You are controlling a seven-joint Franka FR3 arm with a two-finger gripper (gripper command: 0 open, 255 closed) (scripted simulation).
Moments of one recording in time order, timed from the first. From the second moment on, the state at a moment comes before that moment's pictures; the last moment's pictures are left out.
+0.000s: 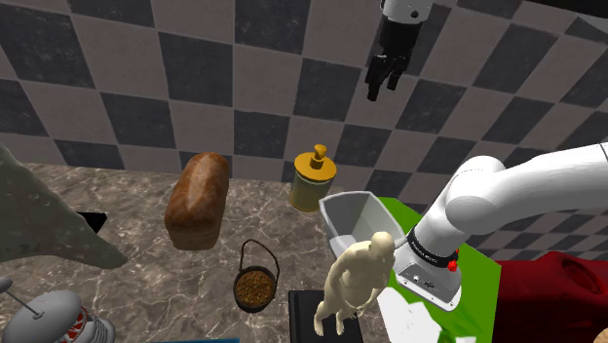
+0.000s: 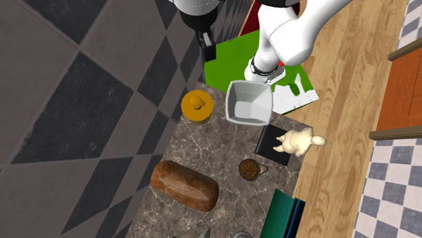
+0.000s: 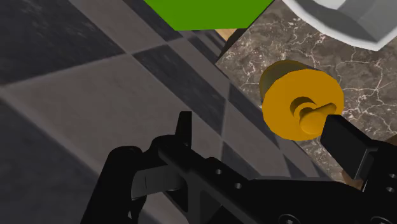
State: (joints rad) arm 0.02 -0.74 0.07 -2.28 -0.08 1.48 0.13
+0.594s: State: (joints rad) arm 0.05 -0.70 0.18 -2.44 -0.06 1.71 0.24
